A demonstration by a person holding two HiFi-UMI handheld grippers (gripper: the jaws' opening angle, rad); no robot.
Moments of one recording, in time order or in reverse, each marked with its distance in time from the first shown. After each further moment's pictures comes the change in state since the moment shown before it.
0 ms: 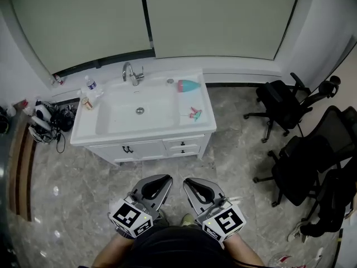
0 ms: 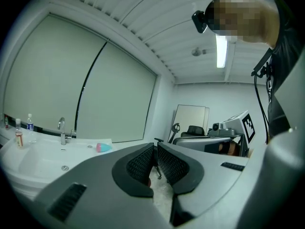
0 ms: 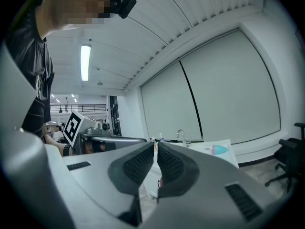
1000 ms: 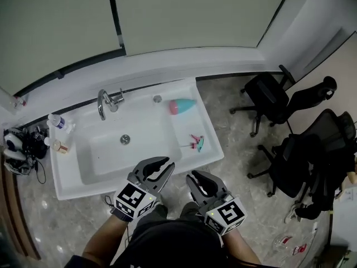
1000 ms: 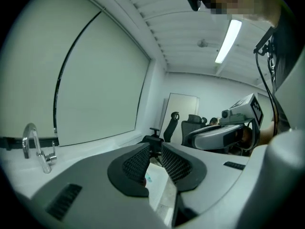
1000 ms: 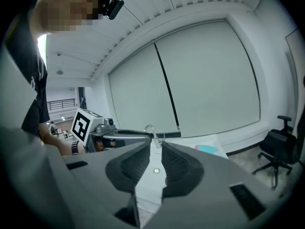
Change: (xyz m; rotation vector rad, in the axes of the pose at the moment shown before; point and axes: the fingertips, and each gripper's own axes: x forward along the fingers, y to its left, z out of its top) left arm 0.193 0.332 0.032 0.071 0.163 -0.256; right arm 0.284 -0.207 0.019 0.106 0.089 -0.307
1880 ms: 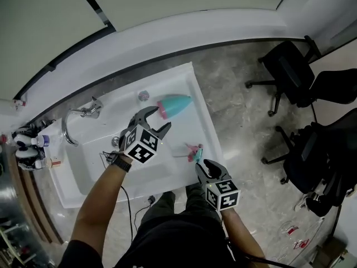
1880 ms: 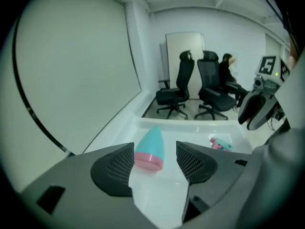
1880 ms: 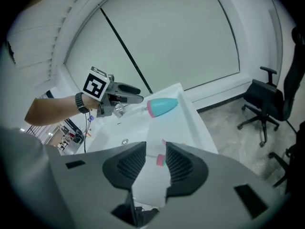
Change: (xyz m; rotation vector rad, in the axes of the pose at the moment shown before) left arm 0.285 0.228 -0.110 0.356 0.608 0.097; right arm 0.089 -0.273 -0.177 0.338 0.451 -0.167
